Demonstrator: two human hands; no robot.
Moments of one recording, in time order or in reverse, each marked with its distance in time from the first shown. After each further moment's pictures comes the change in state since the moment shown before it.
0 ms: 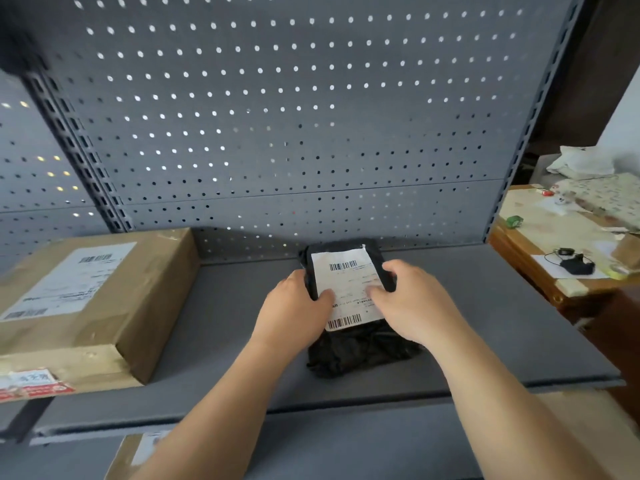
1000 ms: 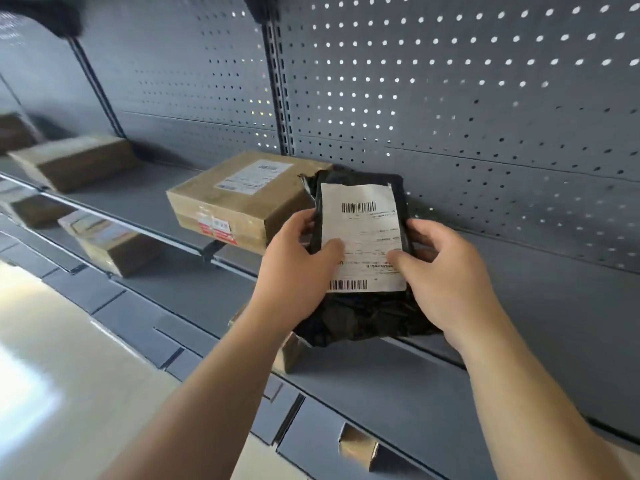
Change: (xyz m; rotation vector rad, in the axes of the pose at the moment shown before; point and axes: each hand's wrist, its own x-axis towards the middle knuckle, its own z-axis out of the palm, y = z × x) left_hand -0.138 -0.008 -0.069 -0.354 0.589 -0.225; right_hand -0.053 -0.056 0.016 0.617 -0.252 -0.413
